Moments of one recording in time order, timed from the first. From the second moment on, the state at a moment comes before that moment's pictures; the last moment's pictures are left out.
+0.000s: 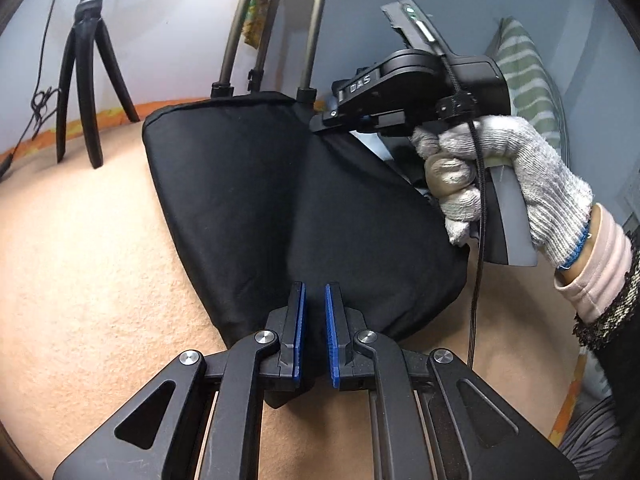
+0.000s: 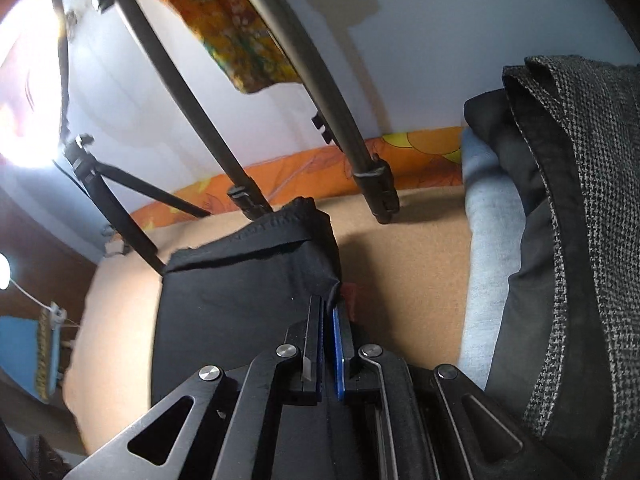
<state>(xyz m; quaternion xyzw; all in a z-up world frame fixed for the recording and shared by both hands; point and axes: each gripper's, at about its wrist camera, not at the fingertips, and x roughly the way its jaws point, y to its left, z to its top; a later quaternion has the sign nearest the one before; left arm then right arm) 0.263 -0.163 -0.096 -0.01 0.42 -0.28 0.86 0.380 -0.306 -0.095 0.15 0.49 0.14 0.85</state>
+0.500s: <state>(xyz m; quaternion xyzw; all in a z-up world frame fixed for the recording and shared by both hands) 0.268 -0.176 -0.082 0.00 0.40 -0.27 0.87 0.330 -0.302 -0.073 0.10 0.48 0.17 0.86</state>
